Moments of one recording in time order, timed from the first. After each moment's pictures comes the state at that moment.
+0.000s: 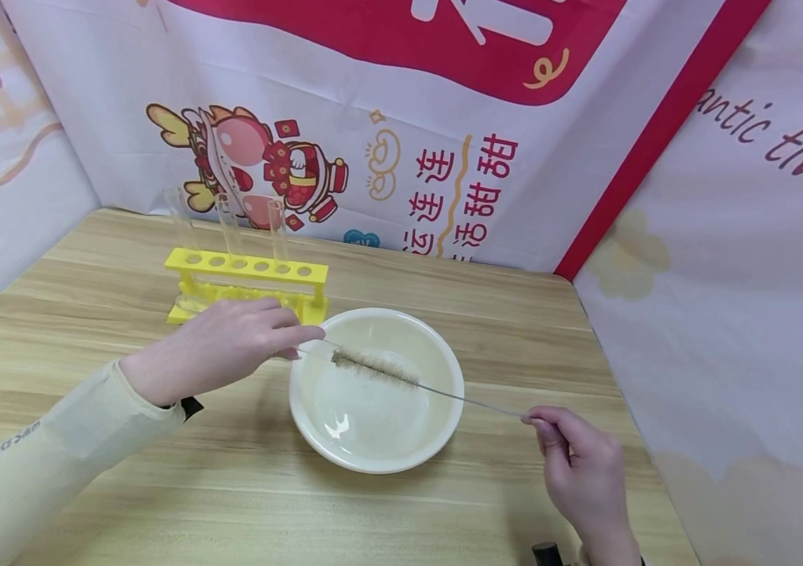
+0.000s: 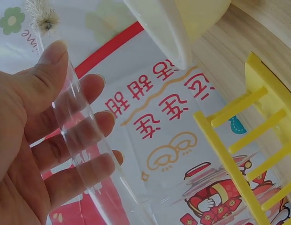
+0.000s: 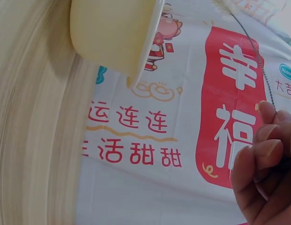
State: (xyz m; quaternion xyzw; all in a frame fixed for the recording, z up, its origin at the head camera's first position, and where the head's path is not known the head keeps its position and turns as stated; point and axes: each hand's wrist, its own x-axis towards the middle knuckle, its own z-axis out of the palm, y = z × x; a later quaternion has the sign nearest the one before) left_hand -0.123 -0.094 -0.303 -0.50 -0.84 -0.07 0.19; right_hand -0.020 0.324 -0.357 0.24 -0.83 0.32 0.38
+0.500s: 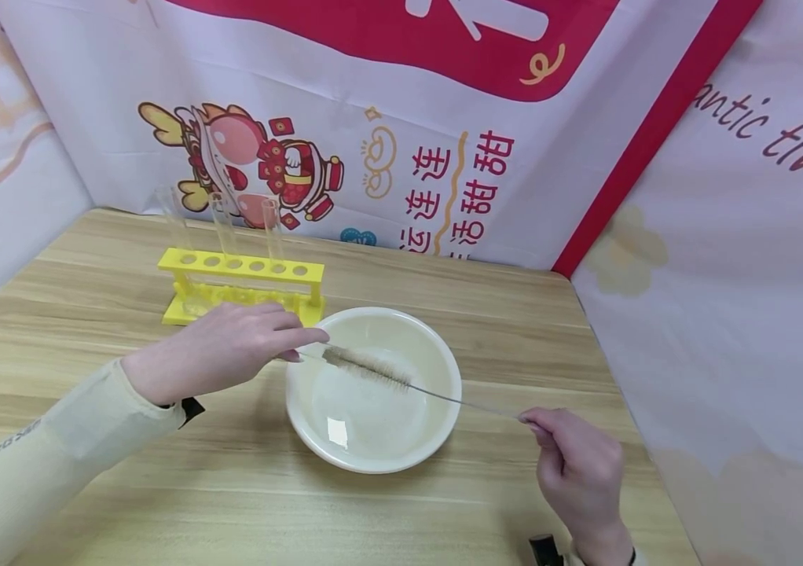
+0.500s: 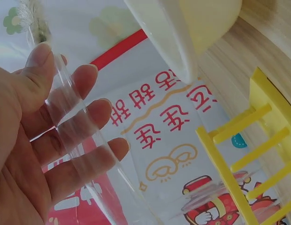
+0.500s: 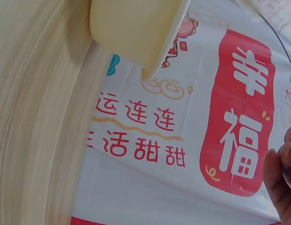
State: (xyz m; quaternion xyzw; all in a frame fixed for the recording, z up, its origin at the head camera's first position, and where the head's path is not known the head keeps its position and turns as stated) left_hand -0.127 -0.087 -0.305 -0.52 -0.83 -0.08 0.19; right_hand -0.027 0.301 -0.343 0.30 -0.75 0.28 0.52
